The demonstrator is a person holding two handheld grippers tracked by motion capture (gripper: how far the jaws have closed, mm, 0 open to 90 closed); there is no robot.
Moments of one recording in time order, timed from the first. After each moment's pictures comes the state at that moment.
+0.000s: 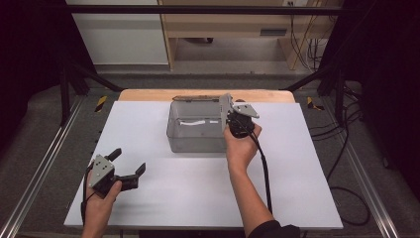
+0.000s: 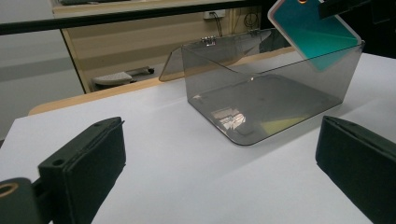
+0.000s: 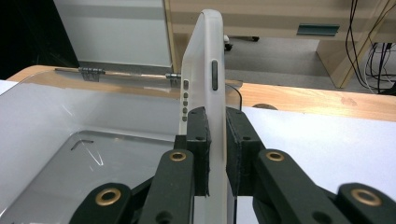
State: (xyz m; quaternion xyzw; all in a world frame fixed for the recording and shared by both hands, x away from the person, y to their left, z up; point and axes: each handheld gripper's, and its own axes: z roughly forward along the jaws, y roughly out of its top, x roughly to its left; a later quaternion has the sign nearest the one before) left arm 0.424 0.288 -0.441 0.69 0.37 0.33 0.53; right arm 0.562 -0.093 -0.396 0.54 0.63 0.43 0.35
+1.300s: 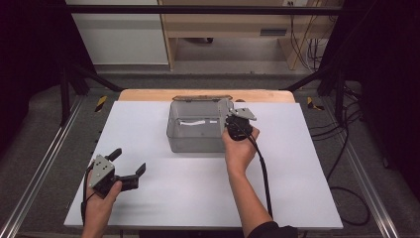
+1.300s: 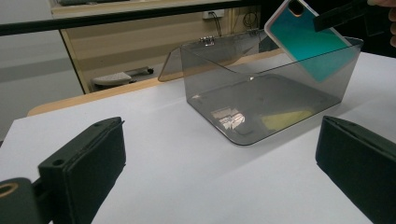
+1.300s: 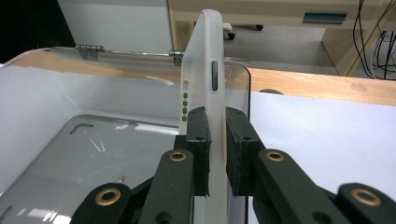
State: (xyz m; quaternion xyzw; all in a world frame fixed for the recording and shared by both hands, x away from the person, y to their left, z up) left arm 0.424 0.288 -0.441 0.69 0.37 0.34 0.53; right arm 0.563 -0.090 -0.410 0.55 0.64 0.42 0.33
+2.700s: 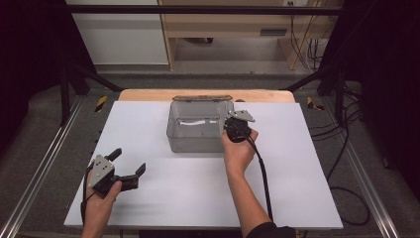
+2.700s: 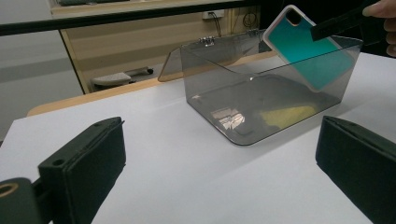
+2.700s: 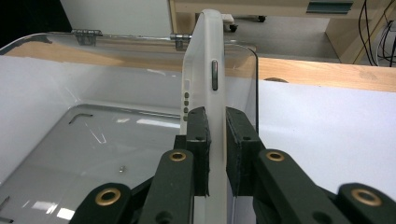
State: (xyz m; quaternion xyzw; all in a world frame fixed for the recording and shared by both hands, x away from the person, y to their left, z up) left arm 0.424 0.288 -0.441 0.69 0.37 0.33 0.53; right arm 0.564 -0.088 -0.419 0.55 0.65 0.41 0.32
